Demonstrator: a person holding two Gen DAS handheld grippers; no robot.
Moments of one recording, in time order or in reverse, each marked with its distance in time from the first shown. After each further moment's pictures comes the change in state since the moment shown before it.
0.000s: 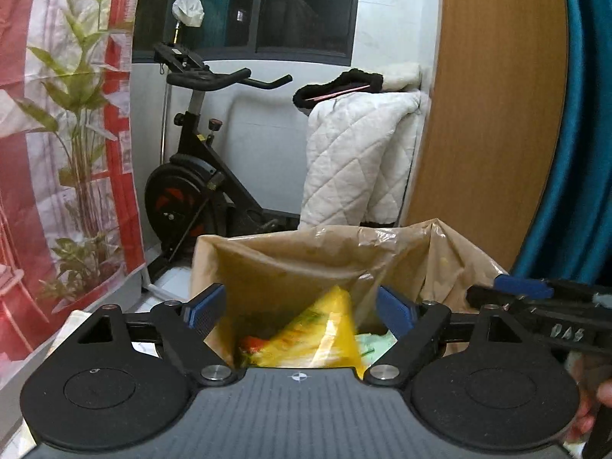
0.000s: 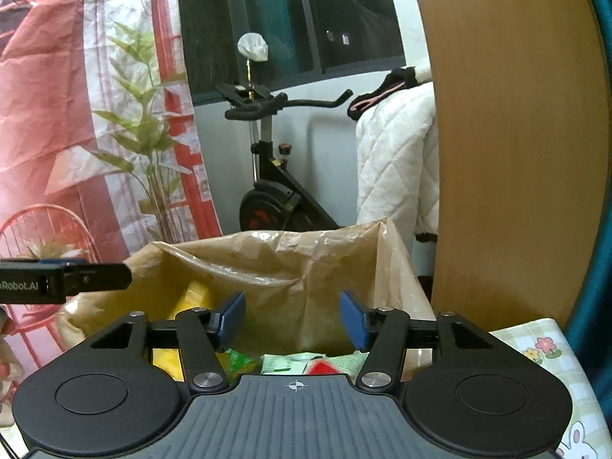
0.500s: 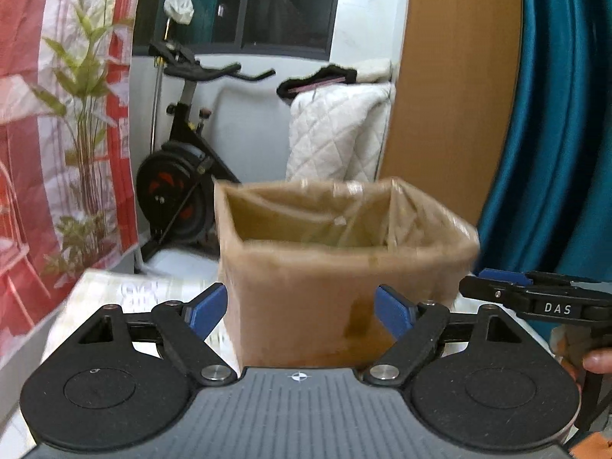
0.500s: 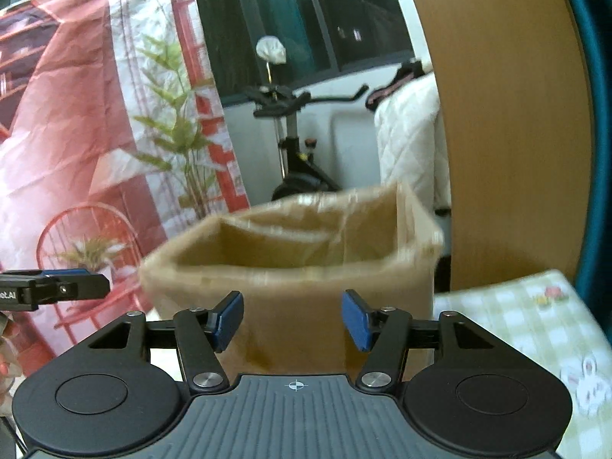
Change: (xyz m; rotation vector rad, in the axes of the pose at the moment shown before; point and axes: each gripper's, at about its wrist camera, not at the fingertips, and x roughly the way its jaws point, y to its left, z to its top) left arm -0.098 0.006 -0.066 -0.003 0.031 -0.074; right arm -0.087 0.012 -0.050 0.048 0.021 0.088
